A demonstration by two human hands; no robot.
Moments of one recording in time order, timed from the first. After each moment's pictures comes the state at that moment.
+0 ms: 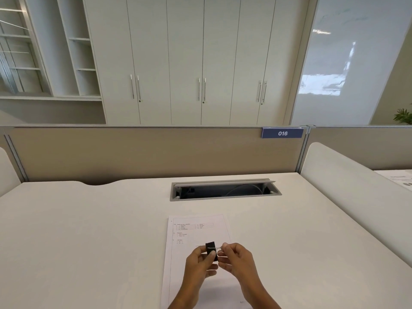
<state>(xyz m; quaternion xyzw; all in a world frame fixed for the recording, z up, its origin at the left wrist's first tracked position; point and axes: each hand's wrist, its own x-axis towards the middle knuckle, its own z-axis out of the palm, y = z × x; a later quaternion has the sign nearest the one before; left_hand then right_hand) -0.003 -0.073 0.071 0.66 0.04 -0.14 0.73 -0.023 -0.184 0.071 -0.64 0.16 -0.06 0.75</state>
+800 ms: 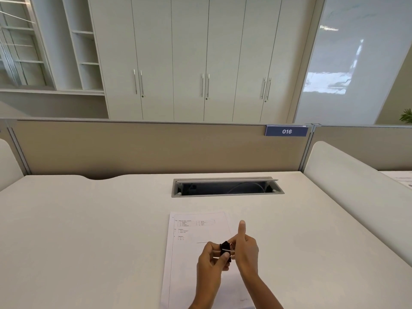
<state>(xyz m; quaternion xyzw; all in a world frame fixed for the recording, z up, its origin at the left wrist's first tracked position) -0.013 -0.096 0.061 0.70 -0.02 -0.04 0.71 0.007 -0.192 0.074 -0.73 0.23 -0.18 0.61</state>
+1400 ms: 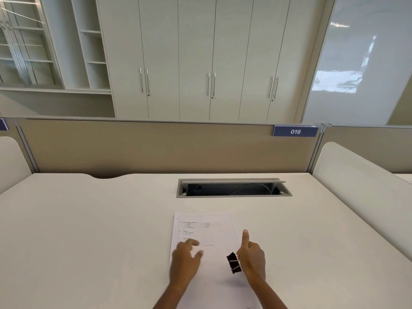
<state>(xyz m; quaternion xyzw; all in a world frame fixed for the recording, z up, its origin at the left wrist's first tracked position) 0.037 -0.043 0.048 0.89 0.01 -0.01 0.46 0.027 -0.208 0.037 -0.80 0.26 -0.15 0.52</state>
